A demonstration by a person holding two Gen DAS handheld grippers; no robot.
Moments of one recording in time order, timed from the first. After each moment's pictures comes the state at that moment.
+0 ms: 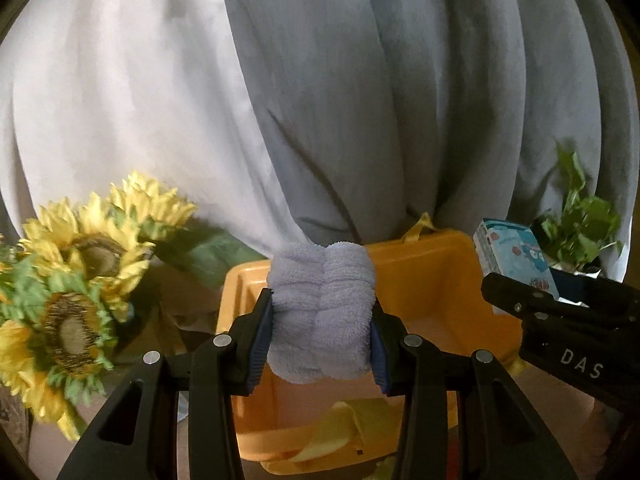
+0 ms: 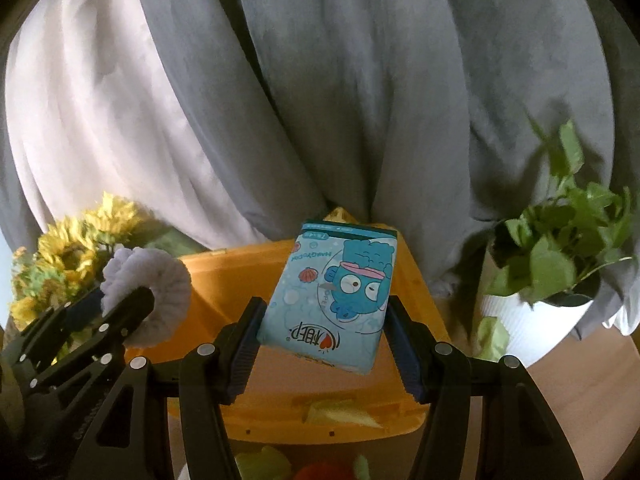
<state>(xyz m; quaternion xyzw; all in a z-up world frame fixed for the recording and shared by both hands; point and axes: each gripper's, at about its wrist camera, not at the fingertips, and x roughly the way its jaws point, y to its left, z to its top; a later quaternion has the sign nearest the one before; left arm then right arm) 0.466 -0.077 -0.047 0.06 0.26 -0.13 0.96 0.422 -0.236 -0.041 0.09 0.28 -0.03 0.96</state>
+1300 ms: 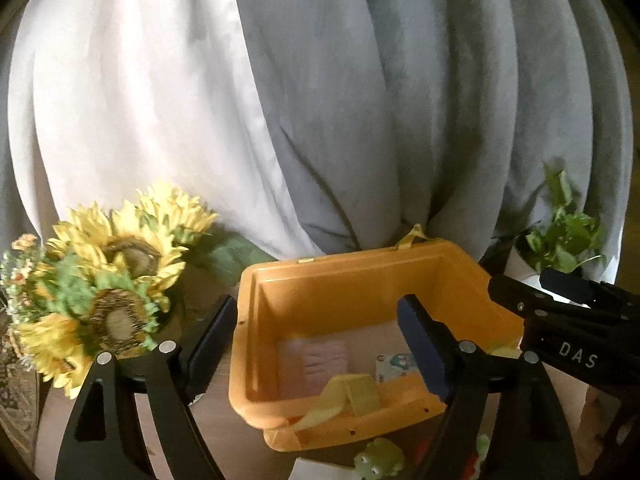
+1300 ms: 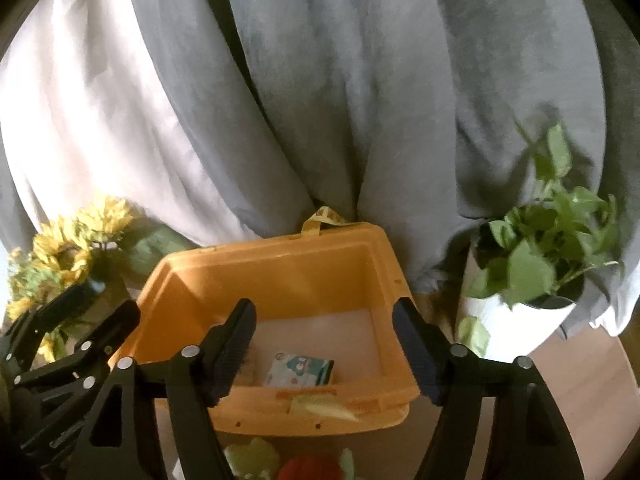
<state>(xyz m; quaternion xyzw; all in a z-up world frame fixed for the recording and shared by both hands) 0.427 -0.061 -0.012 0.04 0.23 -0.13 0.96 0.401 -0.238 -0.020 0.09 0.28 -0.04 0.95</state>
